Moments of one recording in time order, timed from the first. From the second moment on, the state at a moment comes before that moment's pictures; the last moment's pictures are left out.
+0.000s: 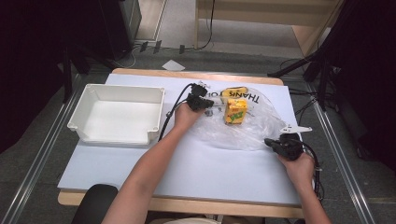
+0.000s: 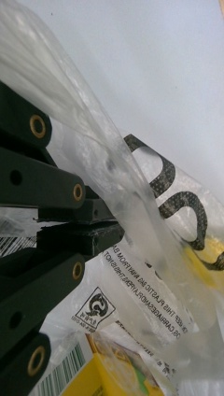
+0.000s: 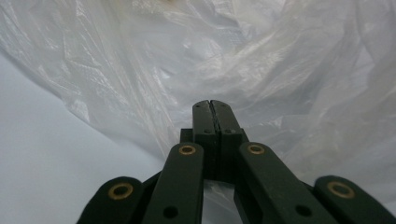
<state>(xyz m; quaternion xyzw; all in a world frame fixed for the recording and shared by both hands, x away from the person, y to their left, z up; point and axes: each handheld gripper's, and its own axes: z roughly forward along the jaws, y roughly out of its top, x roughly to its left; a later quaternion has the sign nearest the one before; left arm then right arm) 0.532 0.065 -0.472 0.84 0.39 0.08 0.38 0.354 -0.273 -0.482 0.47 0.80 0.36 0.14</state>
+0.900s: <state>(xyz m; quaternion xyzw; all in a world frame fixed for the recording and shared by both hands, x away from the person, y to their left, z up) 0.498 0.063 -0.429 0.85 0.32 0.01 0.42 0.355 -0.255 -0.460 0.46 0.79 0.39 0.14</state>
